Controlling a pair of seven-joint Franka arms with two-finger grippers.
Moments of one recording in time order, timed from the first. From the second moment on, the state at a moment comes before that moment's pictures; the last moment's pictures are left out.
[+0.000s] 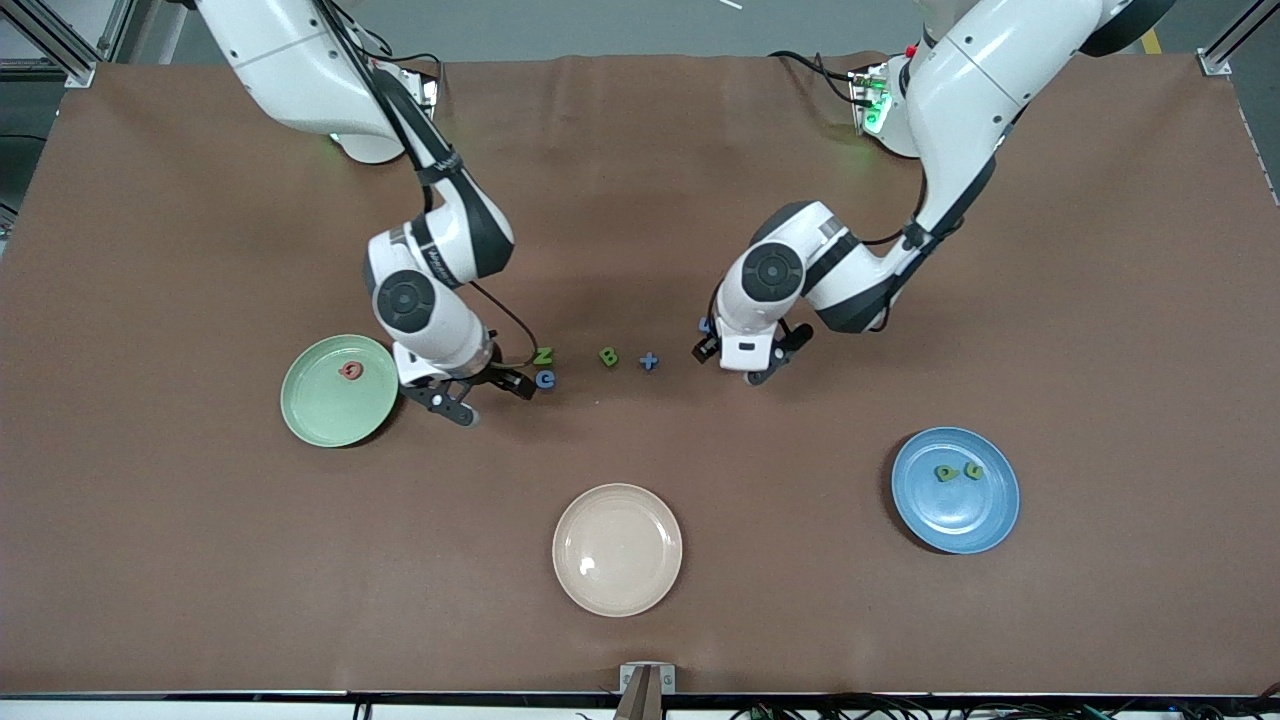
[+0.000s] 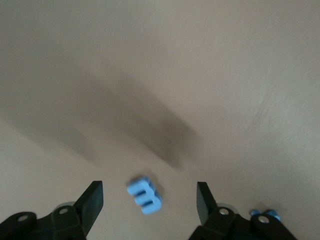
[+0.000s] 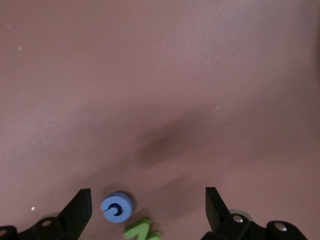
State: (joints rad) left arm -0.11 0.64 -0.62 -1.92 0.29 2.35 -1.63; right arm 0.46 0.52 0.04 -1.94 0.11 2.46 0.91
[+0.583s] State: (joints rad) left arm -0.13 0.64 -0.62 -2.01 0.45 2.45 -2.01; right arm 0.53 0.62 0.03 -1.87 0.11 2.50 0.97
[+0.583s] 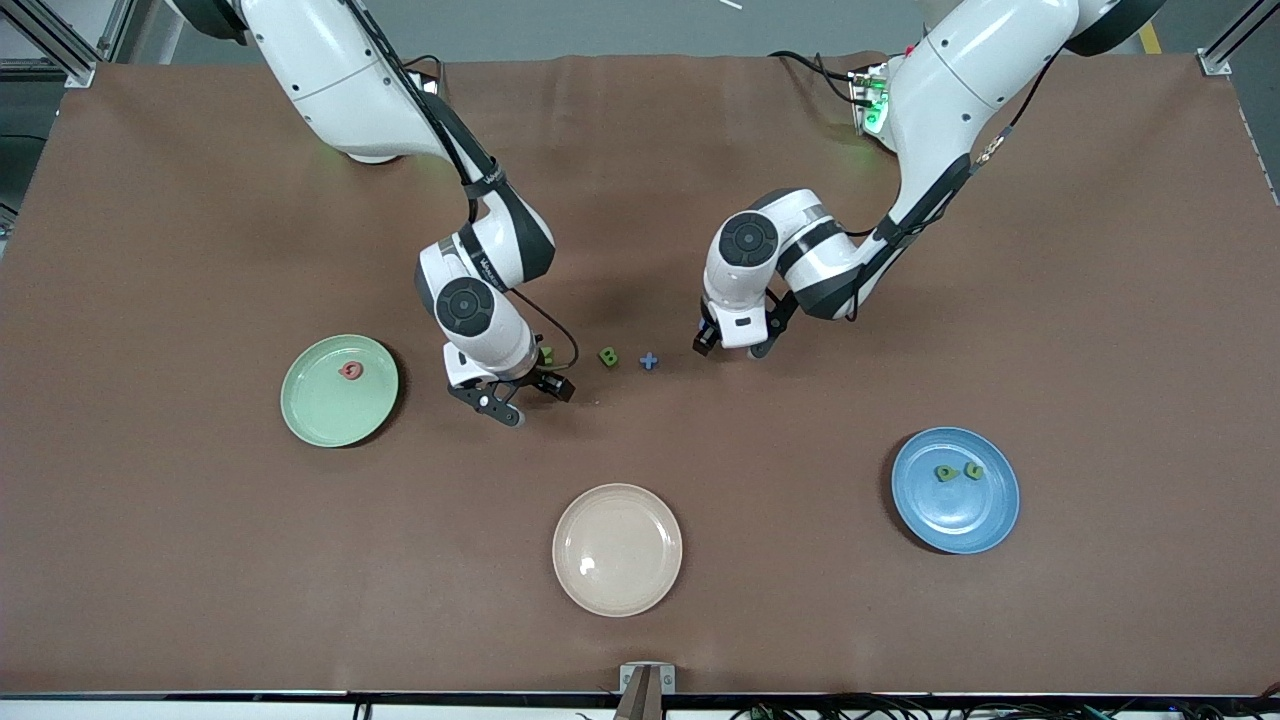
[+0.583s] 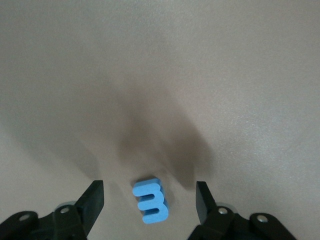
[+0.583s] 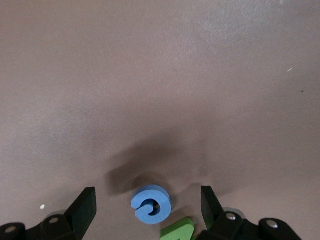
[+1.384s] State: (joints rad) left arm -0.15 0.66 -0.62 -2.01 0.45 2.47 -2.08; right arm 0.56 0.63 0.03 -1.87 0.11 2.49 0.99
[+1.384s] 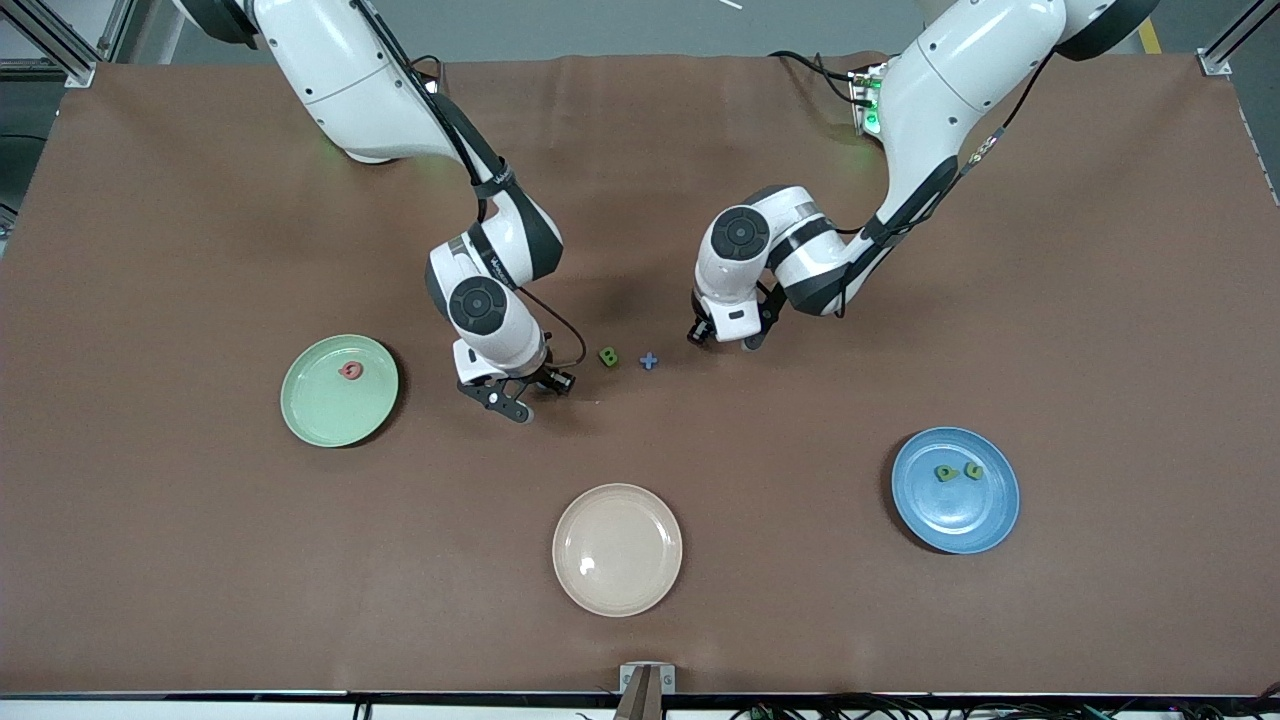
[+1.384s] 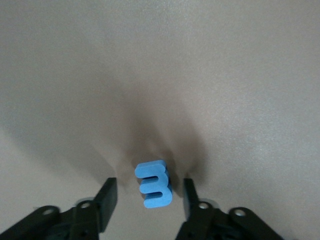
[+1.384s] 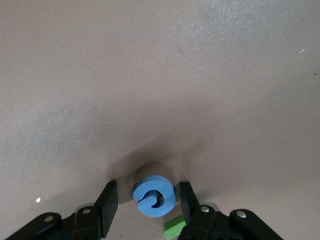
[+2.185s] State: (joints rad) left arm -0.11 0.63 -0.61 -1.95 0.50 2.46 -2.05; right arm 0.46 0.53 -0.07 -1.87 0.11 2.33 0.76
